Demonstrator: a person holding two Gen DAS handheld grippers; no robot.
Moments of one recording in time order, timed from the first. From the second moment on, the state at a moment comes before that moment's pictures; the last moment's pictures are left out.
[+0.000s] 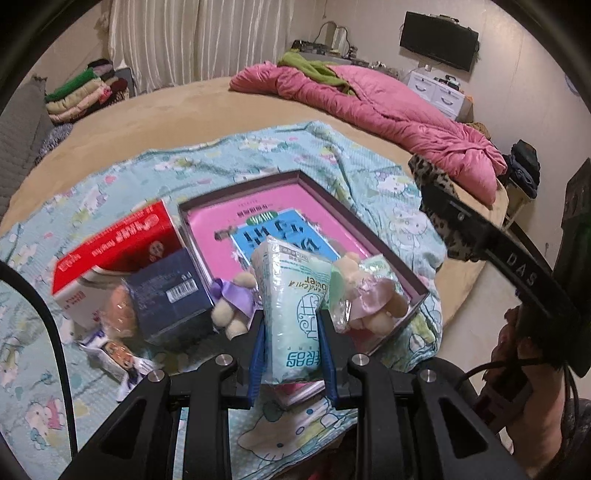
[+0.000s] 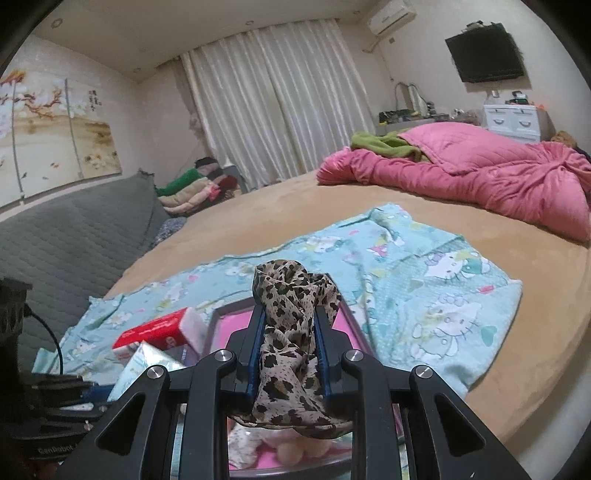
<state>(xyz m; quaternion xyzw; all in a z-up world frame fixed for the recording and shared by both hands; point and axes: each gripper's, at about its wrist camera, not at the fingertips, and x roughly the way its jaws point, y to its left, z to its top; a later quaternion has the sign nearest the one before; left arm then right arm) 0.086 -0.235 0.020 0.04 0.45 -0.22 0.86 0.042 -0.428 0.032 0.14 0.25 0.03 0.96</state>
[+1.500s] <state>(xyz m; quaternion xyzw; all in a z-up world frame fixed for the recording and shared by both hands) 0.125 -0.264 -0.043 0.03 0.49 -0.23 0.84 0.108 -0.437 -0.037 0.11 0.35 0.00 0.93</state>
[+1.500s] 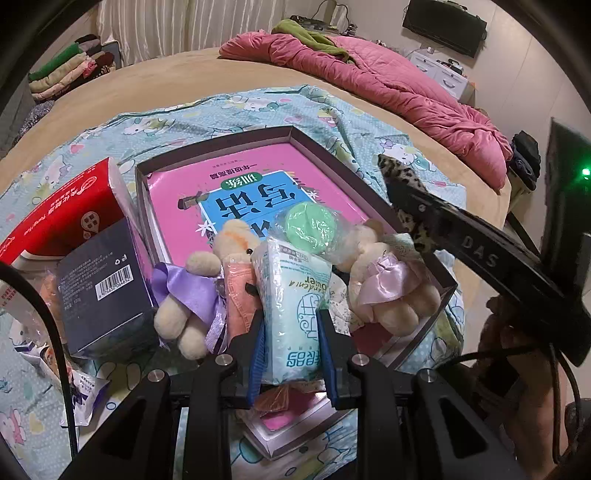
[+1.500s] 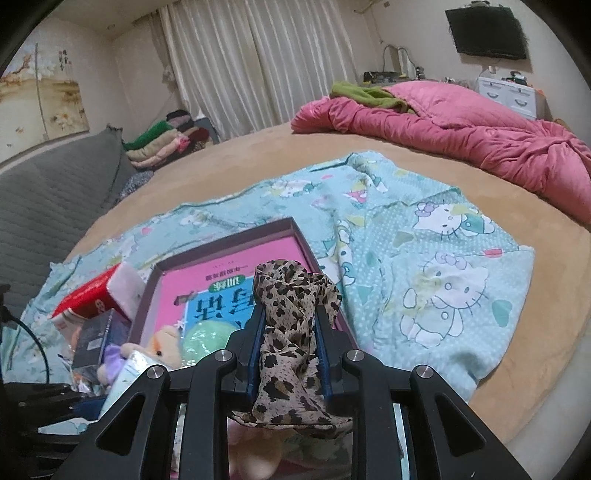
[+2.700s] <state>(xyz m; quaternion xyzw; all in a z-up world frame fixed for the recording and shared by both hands) 0.126 -0.257 -0.040 0.01 0.49 -0.24 0.84 0.120 -0.428 -0.053 0.12 0.37 0.03 0.92</state>
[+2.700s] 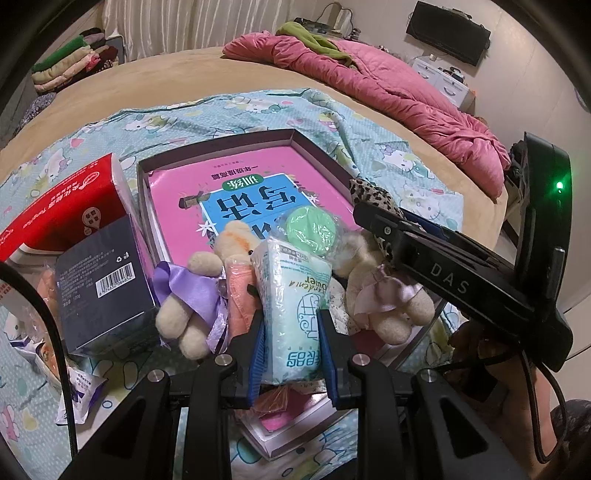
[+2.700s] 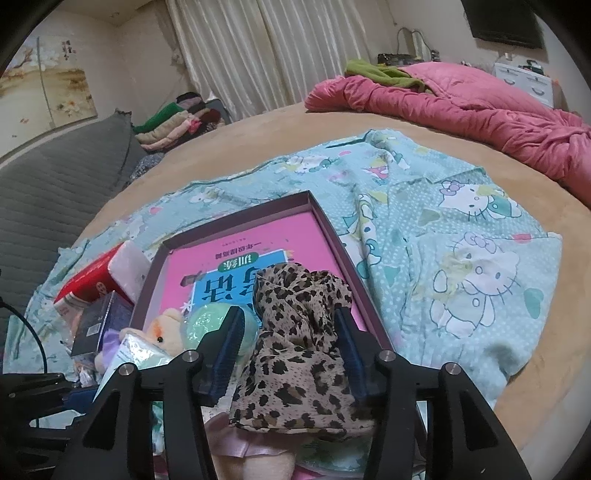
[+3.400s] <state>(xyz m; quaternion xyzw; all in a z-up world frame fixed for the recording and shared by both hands) 0.125 -0.256 -0.034 0.00 0.49 -0.24 0.84 0.105 -0.440 -0.031 0.14 0.33 0.01 0.93</state>
